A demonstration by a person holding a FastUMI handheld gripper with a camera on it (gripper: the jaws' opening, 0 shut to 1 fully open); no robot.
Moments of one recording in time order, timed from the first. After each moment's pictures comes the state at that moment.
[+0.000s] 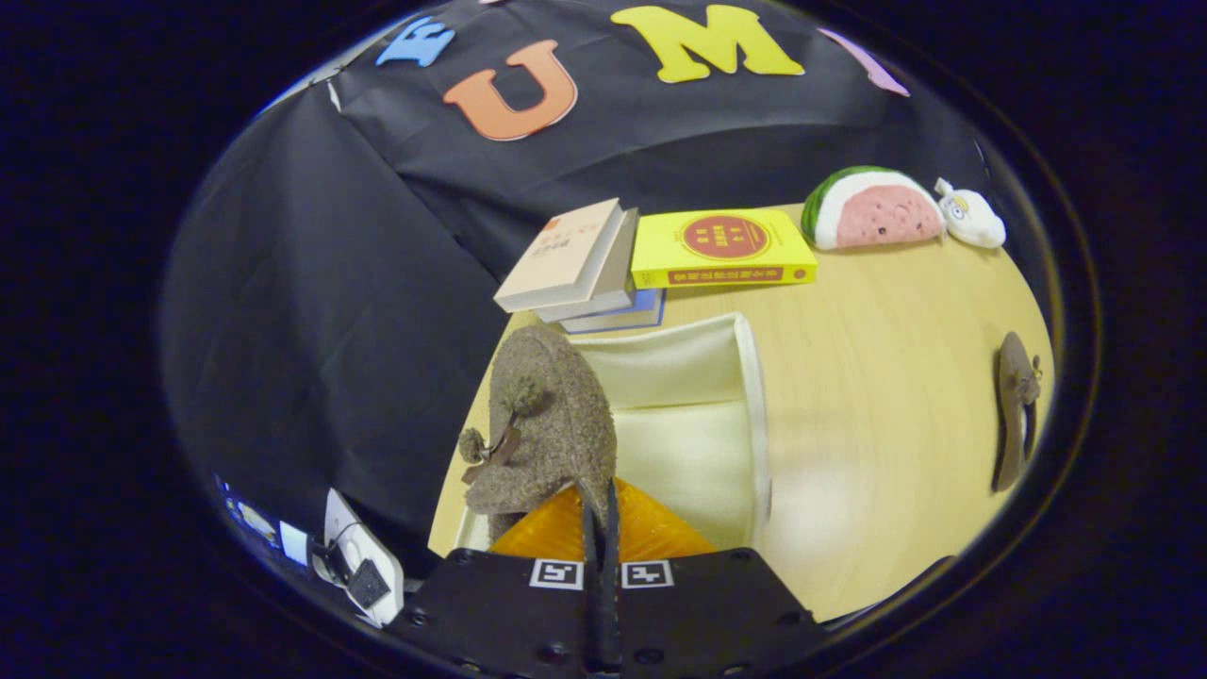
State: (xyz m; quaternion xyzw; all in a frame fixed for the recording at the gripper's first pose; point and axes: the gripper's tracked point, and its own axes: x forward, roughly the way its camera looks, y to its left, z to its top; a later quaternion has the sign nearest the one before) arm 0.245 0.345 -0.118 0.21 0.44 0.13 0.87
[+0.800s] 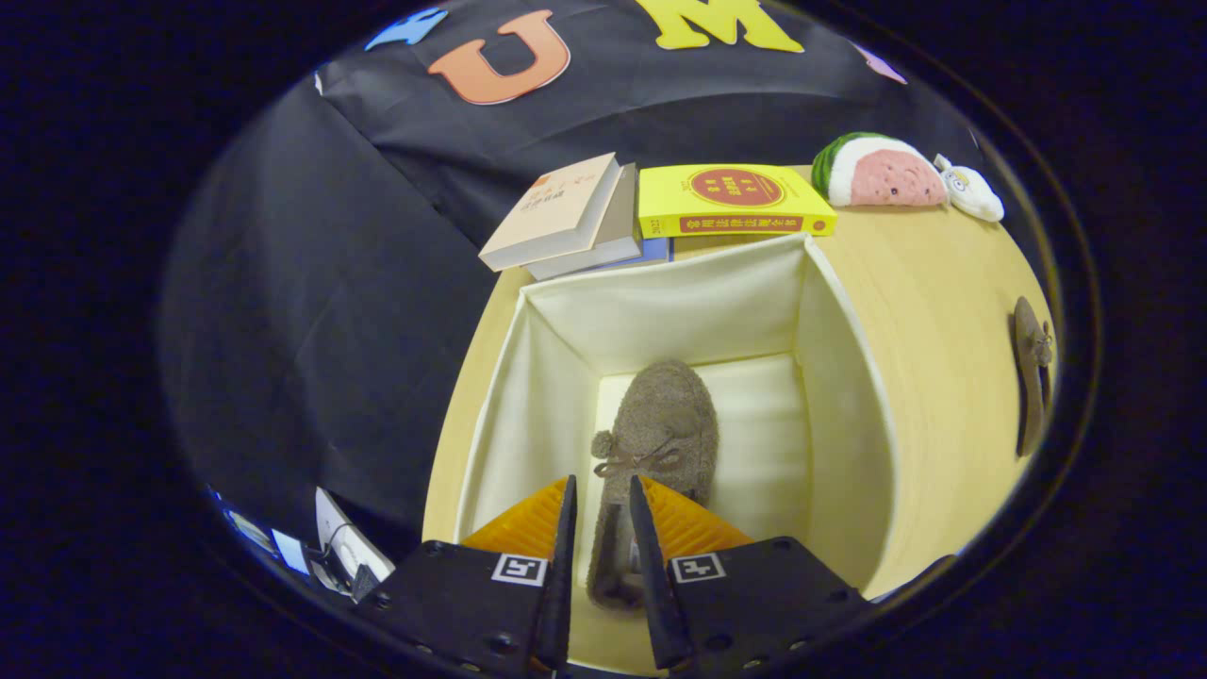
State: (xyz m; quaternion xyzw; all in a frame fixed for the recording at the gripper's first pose) arm 0.241 0.397 -0.145 0.19 0.46 0.13 0.86
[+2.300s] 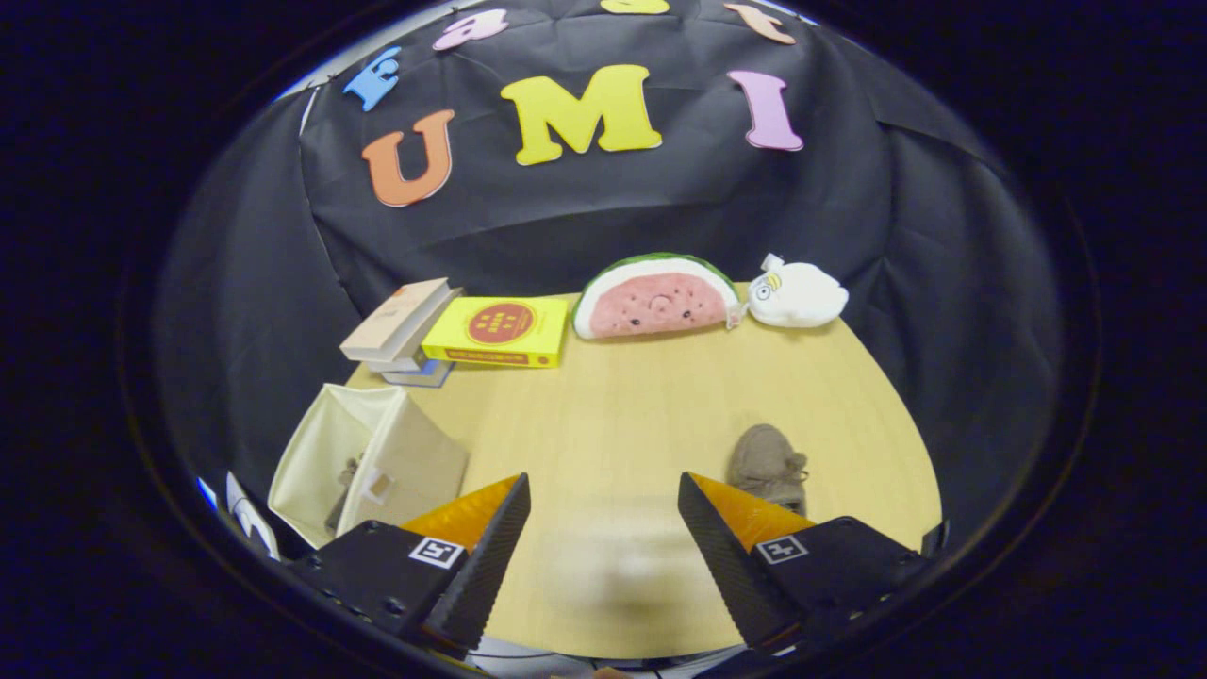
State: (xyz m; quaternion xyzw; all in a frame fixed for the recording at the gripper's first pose) arm 0.223 0.005 -0.104 0.09 0.35 0.00 0.93
